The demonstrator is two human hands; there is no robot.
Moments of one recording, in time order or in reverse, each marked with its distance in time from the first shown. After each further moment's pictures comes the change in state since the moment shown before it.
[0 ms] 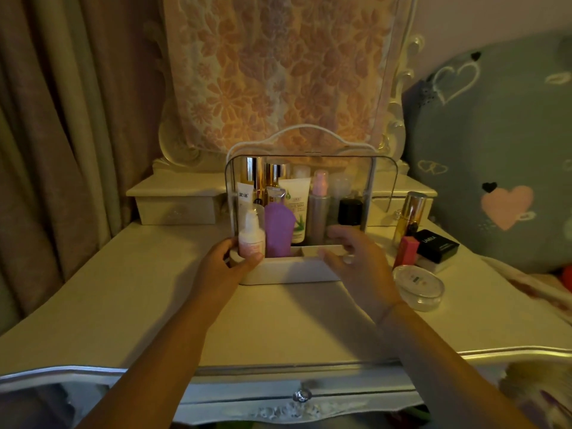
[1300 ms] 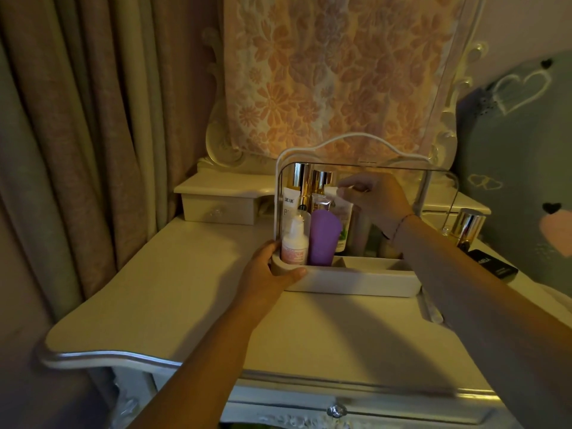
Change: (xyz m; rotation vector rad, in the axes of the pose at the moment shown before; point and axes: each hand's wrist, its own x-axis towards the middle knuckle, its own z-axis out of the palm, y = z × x) left_hand -0.004 0.003 -0.004 -0.056 -0.086 -0.010; right_hand 0.119 -0.050 0.017 0.122 -0.086 -0.035
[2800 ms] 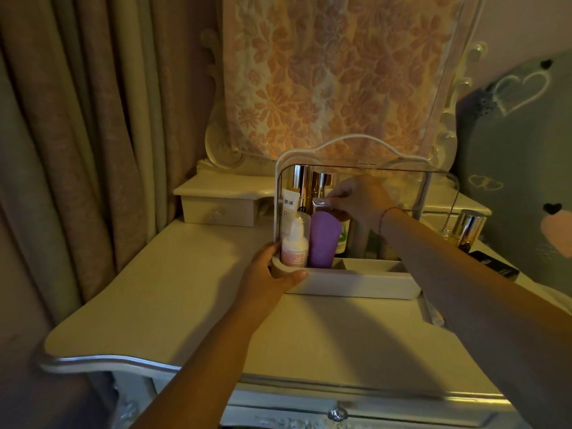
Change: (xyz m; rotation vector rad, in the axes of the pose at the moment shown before) left_hand 0.000 0.000 0.001 -0.002 -0.002 -0.014; right_hand 0.019 0.005 0.017 -0.193 -0.141 0.030
